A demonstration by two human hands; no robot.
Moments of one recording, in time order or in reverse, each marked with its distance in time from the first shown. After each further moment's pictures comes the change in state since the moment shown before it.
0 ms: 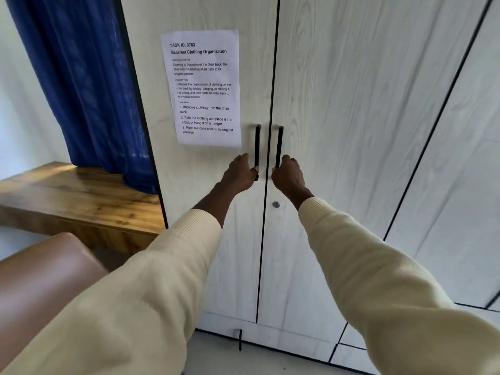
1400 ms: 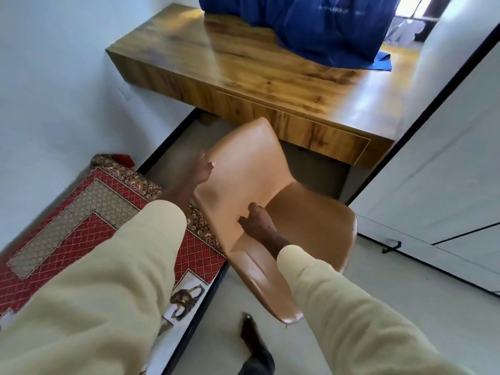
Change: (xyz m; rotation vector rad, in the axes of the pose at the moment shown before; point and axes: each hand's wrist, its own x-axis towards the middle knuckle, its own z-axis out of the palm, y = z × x) left_hand -0.230 -0.801 -0.272 0.341 -0.244 -0.734; right_hand -0.368 -0.377 0.682 0.039 -1.009 0.145
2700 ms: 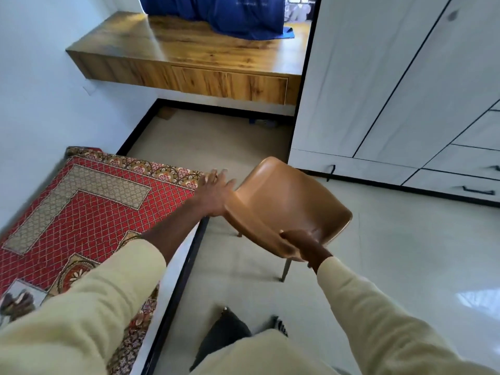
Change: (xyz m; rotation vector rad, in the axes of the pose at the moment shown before) left_hand -0.461 -0.044 0.052 0.527 -0.298 0.623; right_hand -0.425 0.200 0.132 0.576 0.161 0.638
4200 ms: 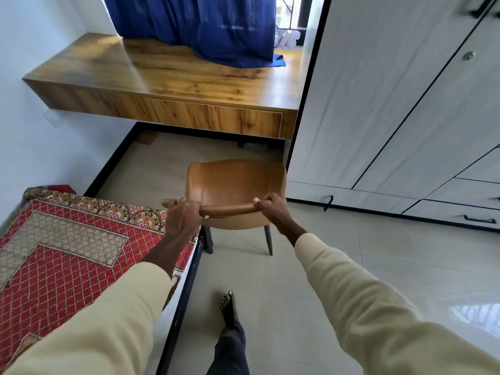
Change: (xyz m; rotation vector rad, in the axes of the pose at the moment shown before) left_hand 0.191 -0.111 -0.009 -0.014 0.374 -0.210; right_hand 0.166 -0.252 -0.013 -0.085 0.111 -0.421
